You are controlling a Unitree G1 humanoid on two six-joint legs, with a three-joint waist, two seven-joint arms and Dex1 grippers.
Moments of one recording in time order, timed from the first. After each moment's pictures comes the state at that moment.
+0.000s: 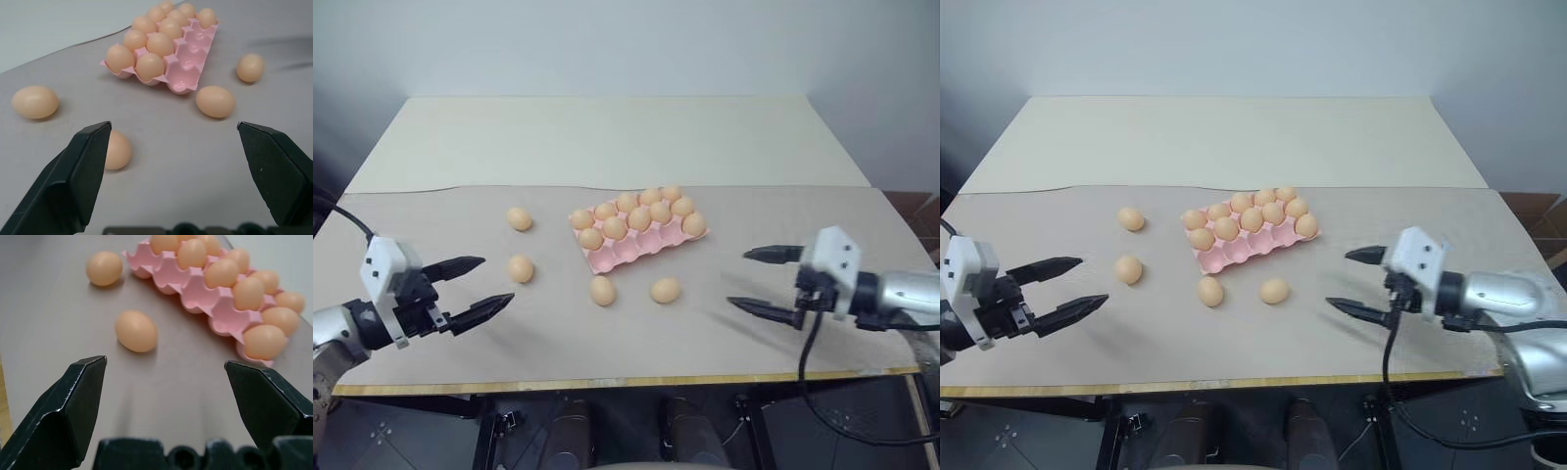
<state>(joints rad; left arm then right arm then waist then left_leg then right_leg) 0.16 0.87 0.56 -0.46 -0.72 0.61 -0.96 -0.14 -0.89 -0.08 -0.42 0.42 0.41 1.01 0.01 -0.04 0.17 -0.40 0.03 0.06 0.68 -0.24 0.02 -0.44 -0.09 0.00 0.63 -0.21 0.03</state>
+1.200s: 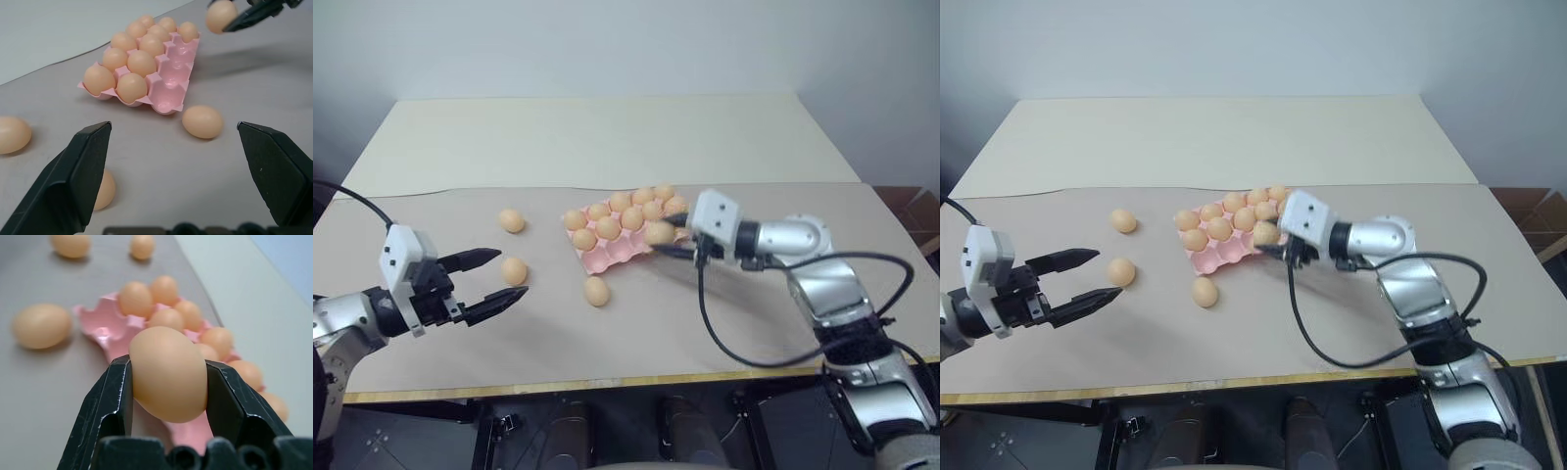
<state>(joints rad) 0.10 0.87 0.49 -0.44 -0.73 0.62 -0.95 -0.69 -0.56 0.23 -0.01 0.09 0.33 0.89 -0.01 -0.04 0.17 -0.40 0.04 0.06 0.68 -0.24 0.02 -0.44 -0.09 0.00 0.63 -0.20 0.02</state>
